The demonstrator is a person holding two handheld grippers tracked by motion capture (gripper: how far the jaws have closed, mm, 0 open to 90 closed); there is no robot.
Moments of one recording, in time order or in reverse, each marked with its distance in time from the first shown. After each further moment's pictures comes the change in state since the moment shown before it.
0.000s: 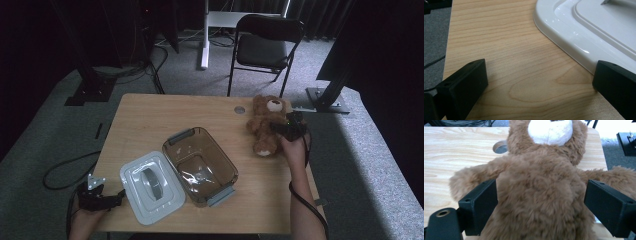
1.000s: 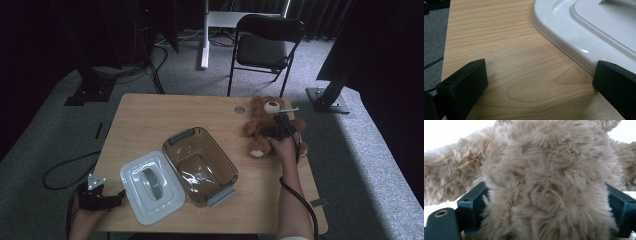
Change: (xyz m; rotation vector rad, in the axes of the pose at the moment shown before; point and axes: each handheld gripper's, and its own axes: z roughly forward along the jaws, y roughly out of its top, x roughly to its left) left arm 0.000 0.000 0.000 0.001 -0.008 0.011; right arm 0.010 -0.009 0.060 0.240 -0.019 -0.011
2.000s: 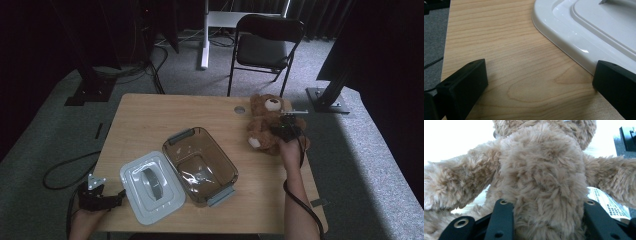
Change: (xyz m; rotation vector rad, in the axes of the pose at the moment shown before) left arm 0.000 0.000 0.000 0.000 0.001 -0.002; right arm 0.003 -0.013 -0.051 -0.179 0.005 -0.038
